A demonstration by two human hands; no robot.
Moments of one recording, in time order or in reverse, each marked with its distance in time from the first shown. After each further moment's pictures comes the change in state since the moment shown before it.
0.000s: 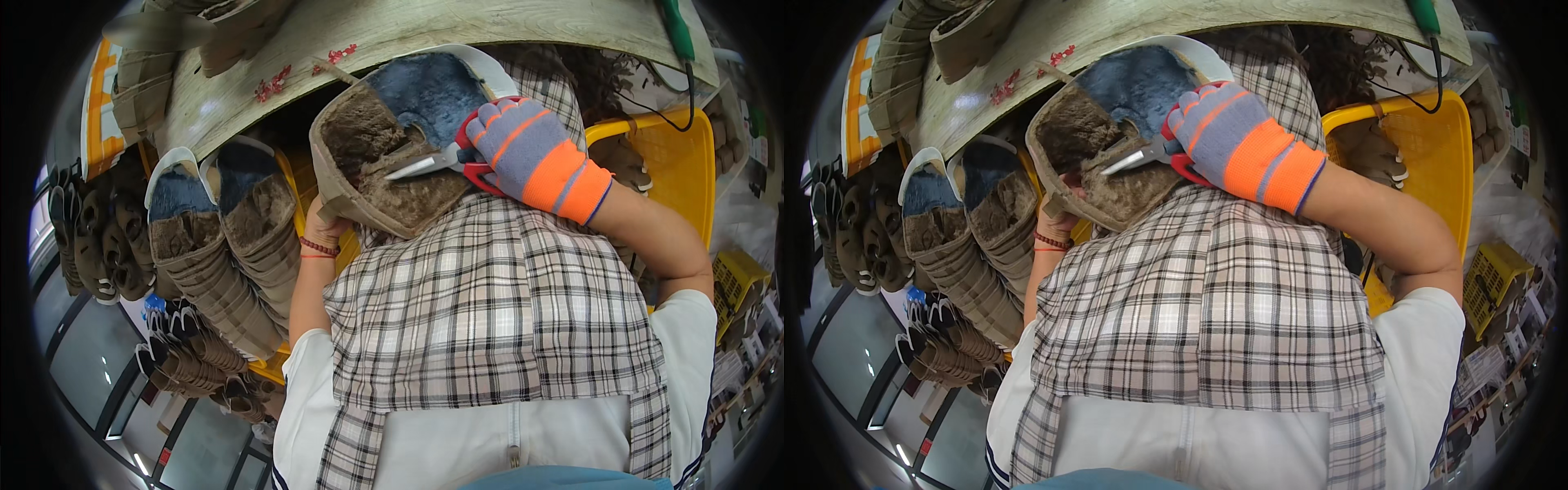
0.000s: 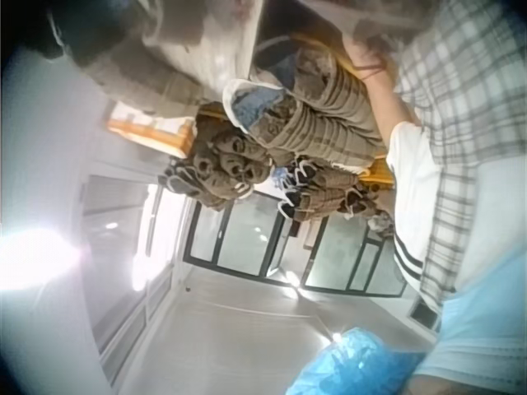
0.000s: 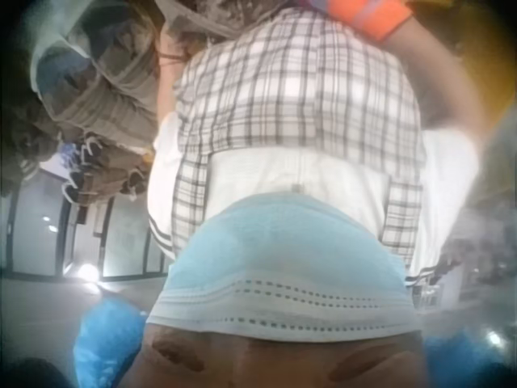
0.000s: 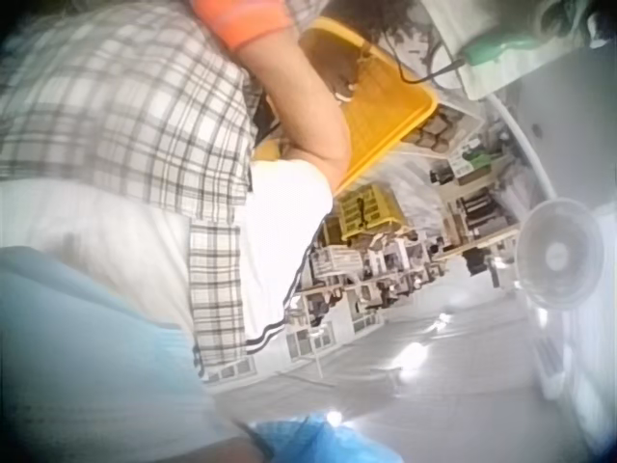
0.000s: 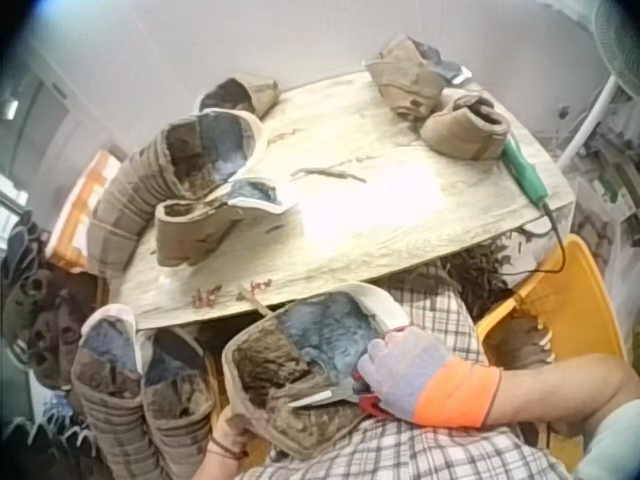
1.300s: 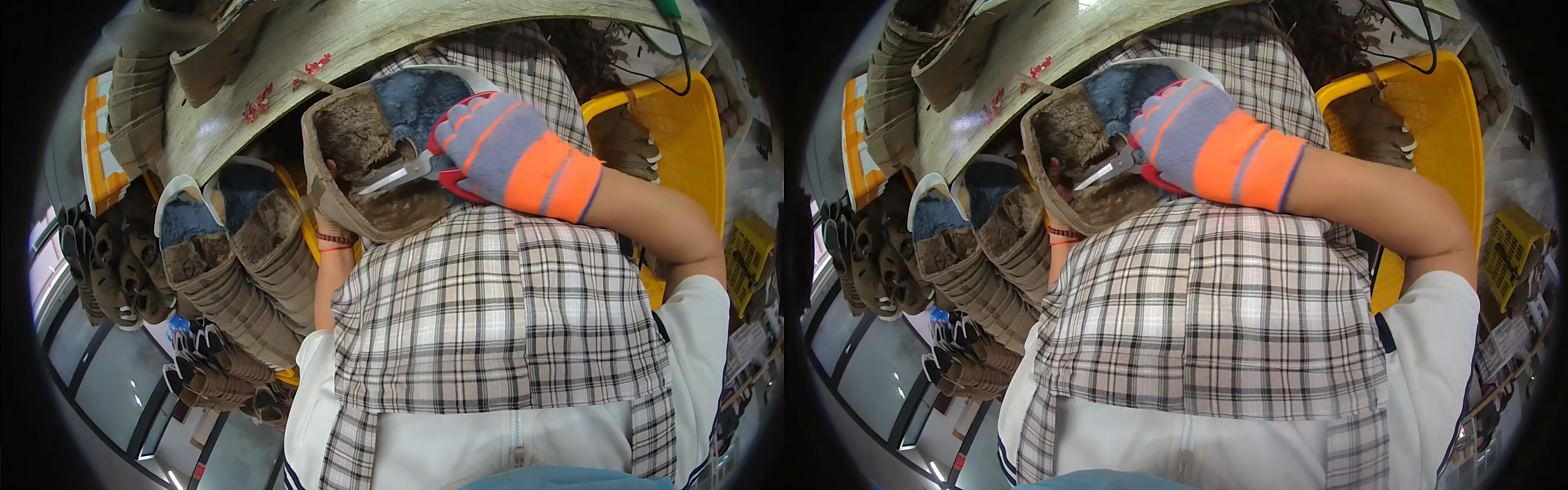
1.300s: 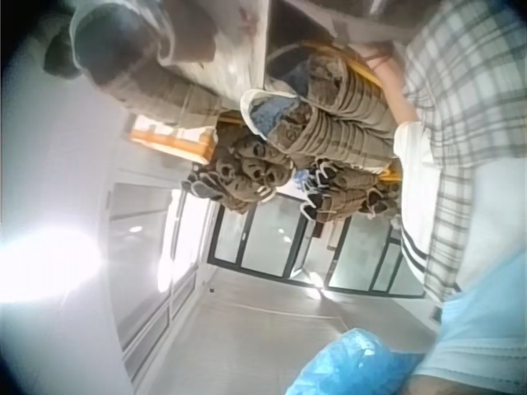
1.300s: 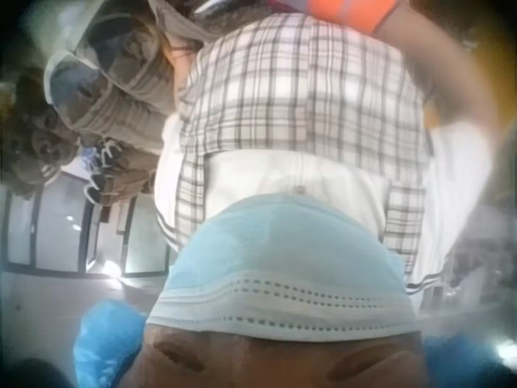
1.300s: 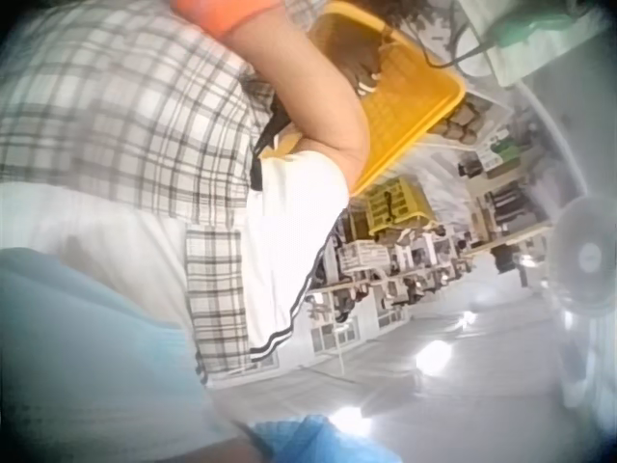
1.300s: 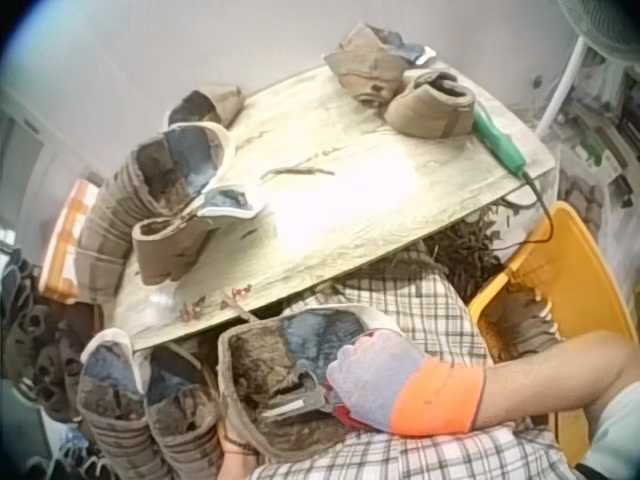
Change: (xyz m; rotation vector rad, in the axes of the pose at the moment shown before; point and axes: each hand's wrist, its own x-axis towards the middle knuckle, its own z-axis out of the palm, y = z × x) left_hand 0.056 -0.020 -0.036 0.109 0.274 0.448; right_hand 0.002 -0.015 -0.005 0.068 0.025 0.078
